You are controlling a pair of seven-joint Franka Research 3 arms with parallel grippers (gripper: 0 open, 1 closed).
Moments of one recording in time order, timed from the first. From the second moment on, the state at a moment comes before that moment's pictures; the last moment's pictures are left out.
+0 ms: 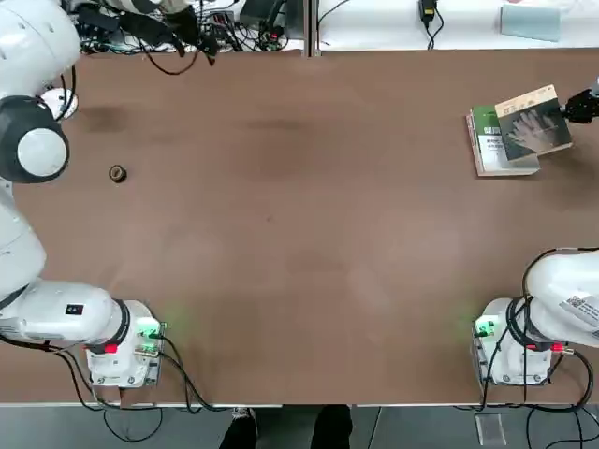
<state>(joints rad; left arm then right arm) -0.08 0.48 -0.28 -1.37 0.11 1.87 0.05 -0.62 0.65 -0.03 -1.61 0.87 1.67 -0.85</state>
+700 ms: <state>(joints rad) -0.07 0.30 -0.19 -1.59 0.00 1.88 0.09 -0.62 0.69 -0.02 -1.64 0.91 1.70 -0.90</state>
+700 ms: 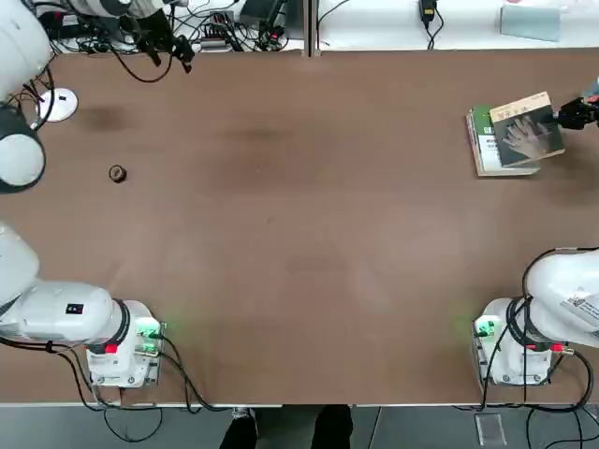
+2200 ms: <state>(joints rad) -0.03 -0.15 -0.16 -1.86 -0.01 1.69 0.08 -0.58 0.69 -0.02 -1.68 0.94 1.79 -0.95</state>
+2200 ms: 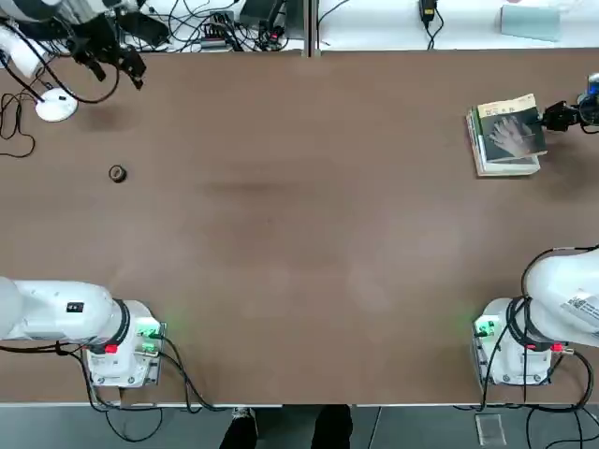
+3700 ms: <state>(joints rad) -0.03 -0.06 -0.11 -1.66 -0.01 1.59 0.10 -0.58 0.72 -0.02 -1.69 0.93 1.84 -0.97</state>
